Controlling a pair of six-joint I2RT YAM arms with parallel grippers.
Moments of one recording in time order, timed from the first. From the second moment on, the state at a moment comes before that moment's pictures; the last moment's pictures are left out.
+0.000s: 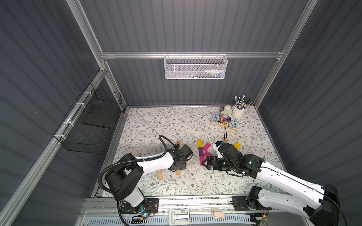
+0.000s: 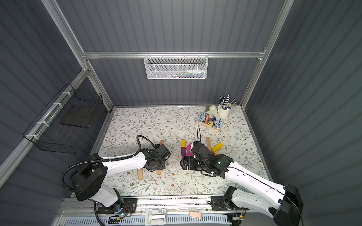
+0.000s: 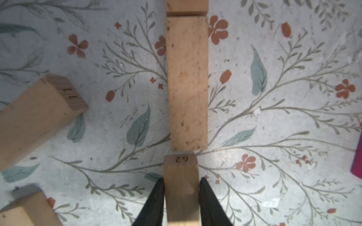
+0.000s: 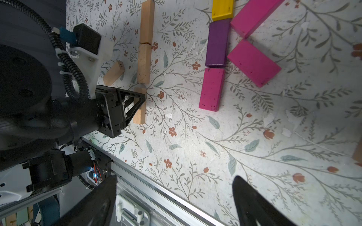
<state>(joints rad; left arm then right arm) -0.92 1.58 0.87 -0.63 -0.19 -0.85 0.87 1.00 0.76 -0.63 -0.11 0.85</state>
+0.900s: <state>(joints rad) -0.92 1.61 0.89 -0.63 -0.19 -0.88 0.87 1.04 0.76 -0.63 -0.10 0.85</state>
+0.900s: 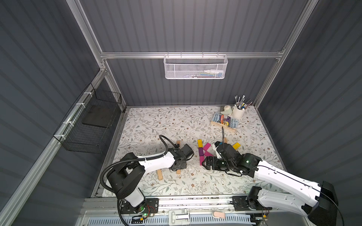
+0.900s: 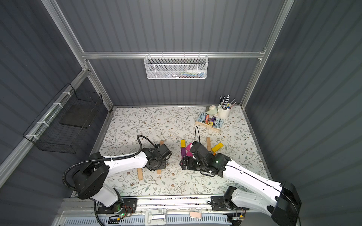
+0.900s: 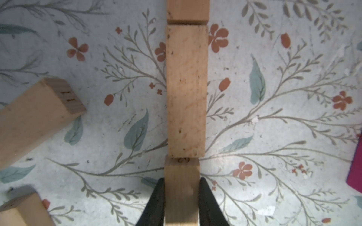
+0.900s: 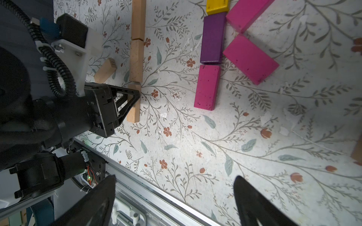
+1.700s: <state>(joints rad) -0.92 1.63 0.90 -0.63 -0.20 -0.88 0.87 1.04 0.76 -0.63 -0.10 0.85</state>
